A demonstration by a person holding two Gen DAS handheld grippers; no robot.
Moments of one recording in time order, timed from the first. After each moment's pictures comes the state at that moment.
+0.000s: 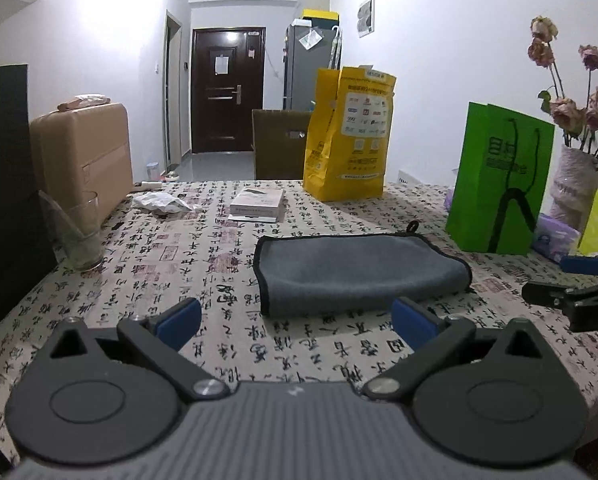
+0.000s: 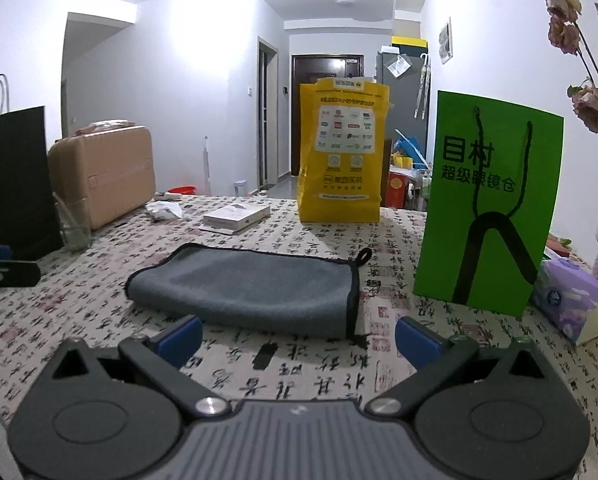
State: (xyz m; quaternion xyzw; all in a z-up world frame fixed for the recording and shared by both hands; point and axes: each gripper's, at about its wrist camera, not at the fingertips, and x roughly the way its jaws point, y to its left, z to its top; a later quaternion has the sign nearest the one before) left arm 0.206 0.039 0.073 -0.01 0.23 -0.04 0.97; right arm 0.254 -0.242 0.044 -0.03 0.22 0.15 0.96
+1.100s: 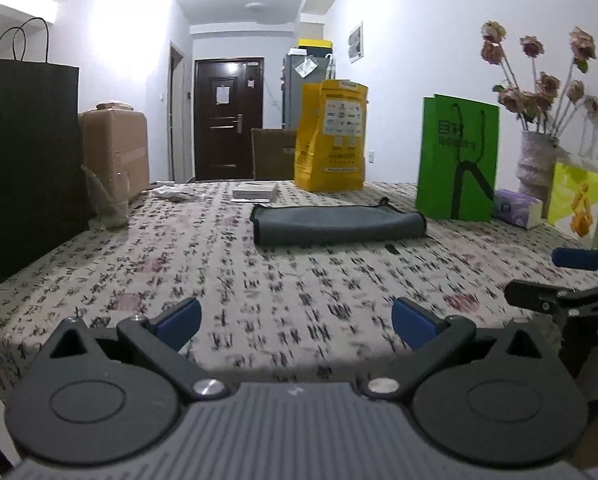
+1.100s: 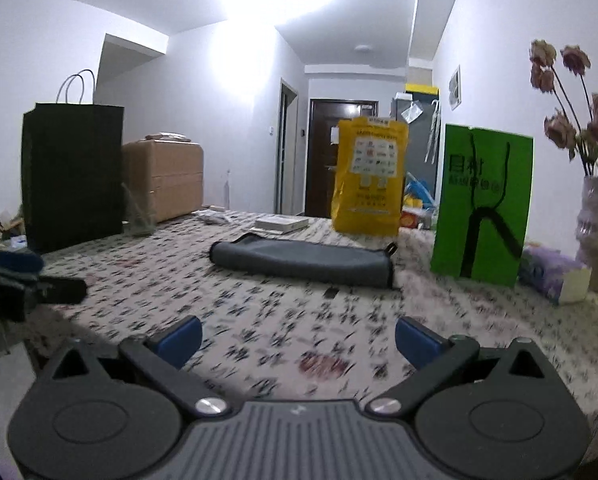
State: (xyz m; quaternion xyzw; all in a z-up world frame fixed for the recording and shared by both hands) left arm 0.049 0.021 0.013 0.01 0.18 -0.04 0.98; right arm 0.075 -0.217 -0.002 -0.03 0.14 0.16 0.98
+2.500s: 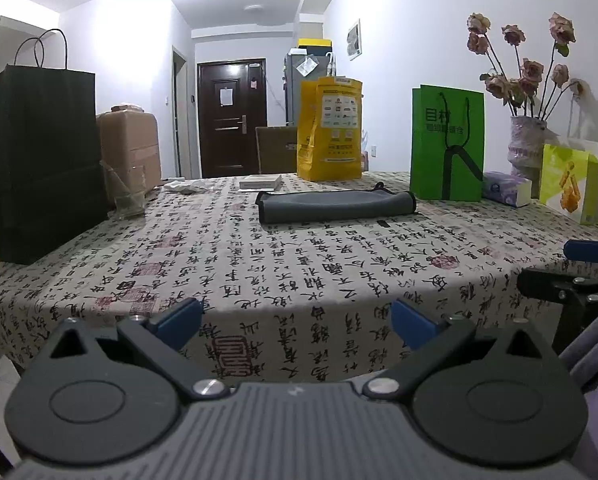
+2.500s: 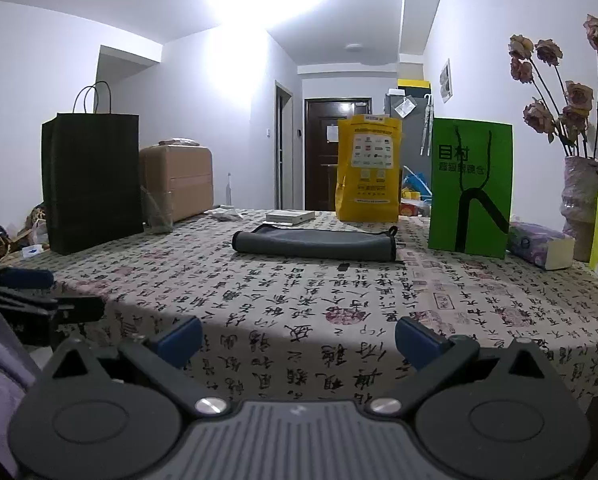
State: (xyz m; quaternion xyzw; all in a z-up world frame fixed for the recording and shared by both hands) left arm -0.011 0.014 0.002 0.02 0.18 -0.03 0.98; right arm -0.001 -0.220 -0.011 -0.01 0.15 0.16 0.98
